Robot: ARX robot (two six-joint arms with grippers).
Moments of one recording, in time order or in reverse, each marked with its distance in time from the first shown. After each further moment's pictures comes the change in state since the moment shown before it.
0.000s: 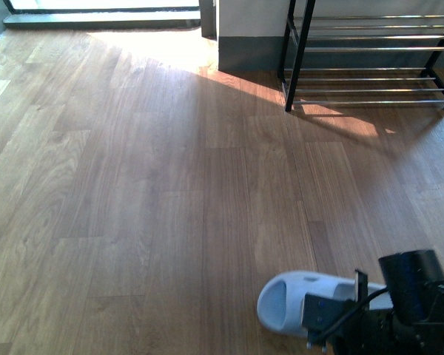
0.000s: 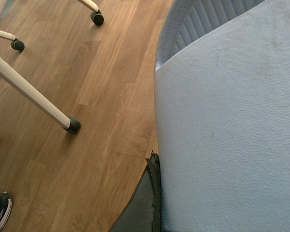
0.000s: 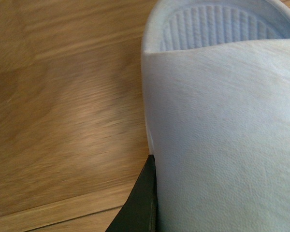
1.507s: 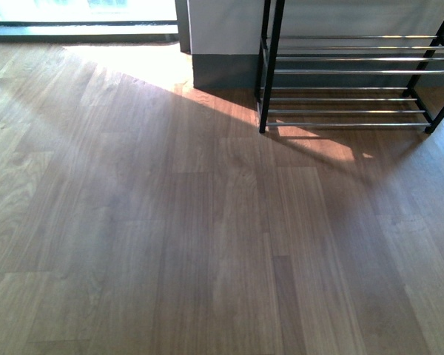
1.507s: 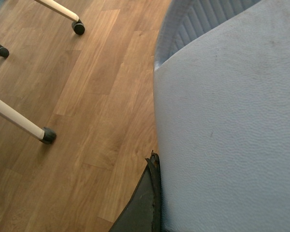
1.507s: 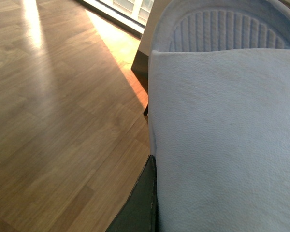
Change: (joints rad) left arm 0.000 0.000 0.000 0.000 0.000 0.000; right arm -0.177 -2.144 -0.518 -0.698 -0.002 0.666
